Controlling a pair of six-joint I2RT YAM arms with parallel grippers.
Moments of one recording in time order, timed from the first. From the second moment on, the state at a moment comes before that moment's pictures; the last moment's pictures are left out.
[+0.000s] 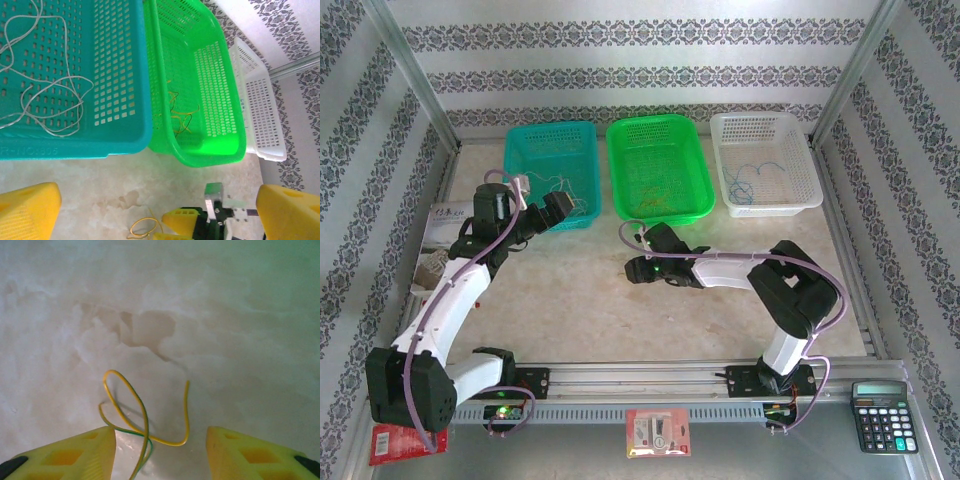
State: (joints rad) left arm -0.09 1.12 0.85 -0.27 0.41 -0.68; right arm 0.74 1.74 0.84 0.01 -0.16 0.44
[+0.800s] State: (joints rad) left arm -0.30 1.12 0.72 -0.12 0.42 -0.74; right arm 0.70 1.41 0.74 0.01 -0.18 0.51
